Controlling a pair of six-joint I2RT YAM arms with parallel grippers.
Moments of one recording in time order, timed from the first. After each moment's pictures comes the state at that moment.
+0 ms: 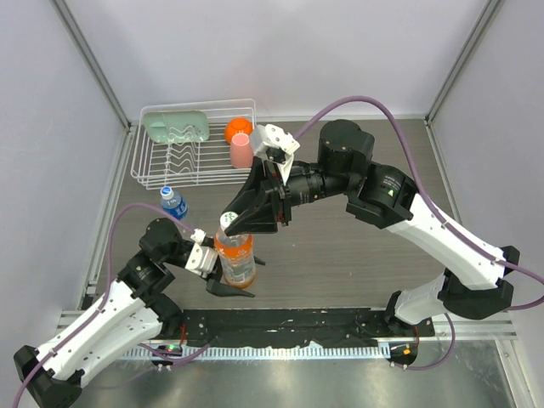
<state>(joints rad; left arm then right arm) -0.70 0.62 0.57 0.06 1.18 0.15 1.07 1.42 1.86 -0.45 -0.75 0.09</state>
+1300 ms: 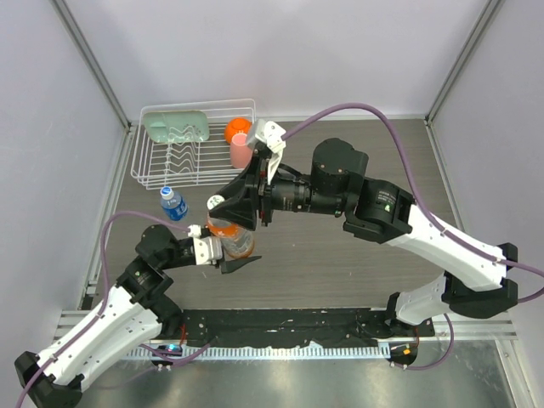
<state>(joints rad) -0.69 0.57 0.51 0.12 0.72 0.28 1.21 1.41 1.81 -0.39 -0.23 0.17</state>
